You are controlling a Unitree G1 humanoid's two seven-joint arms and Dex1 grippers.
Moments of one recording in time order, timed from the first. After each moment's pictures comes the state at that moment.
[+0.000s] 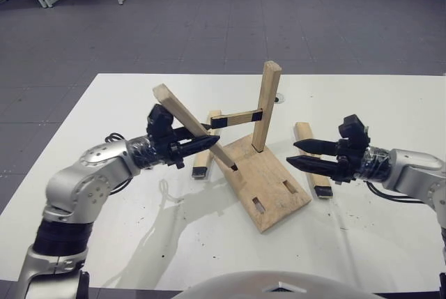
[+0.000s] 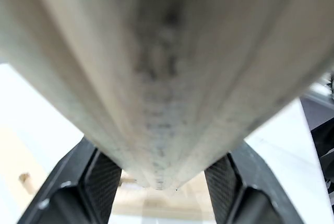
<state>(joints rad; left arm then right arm) -0.15 0.74 0.00 -0.24 -0.83 0.58 -0.82 -0.16 -0.77 -0.09 -0.48 1.06 0.98 0.67</state>
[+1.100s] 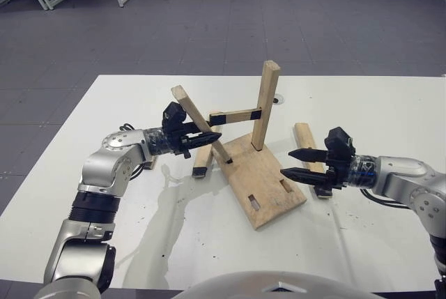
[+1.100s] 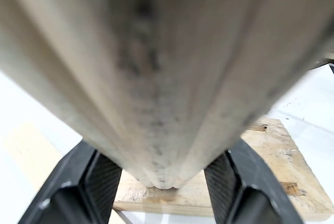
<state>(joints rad) -0.36 0.63 -0.06 0.11 -0.55 0.50 -0.99 -0.14 -0.74 0.01 -0.49 0.86 0.91 0.75</state>
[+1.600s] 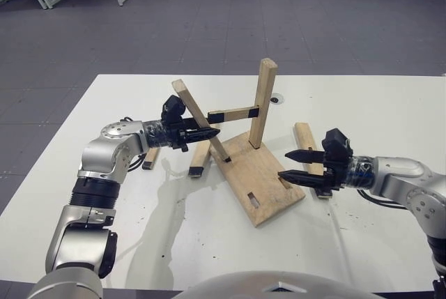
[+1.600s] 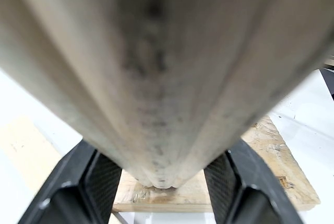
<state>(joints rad) -0.46 0.64 -0.09 0.22 -0.52 0.54 -1.08 -0.14 -0.74 0.02 -0.50 0.85 0.88 0.79</state>
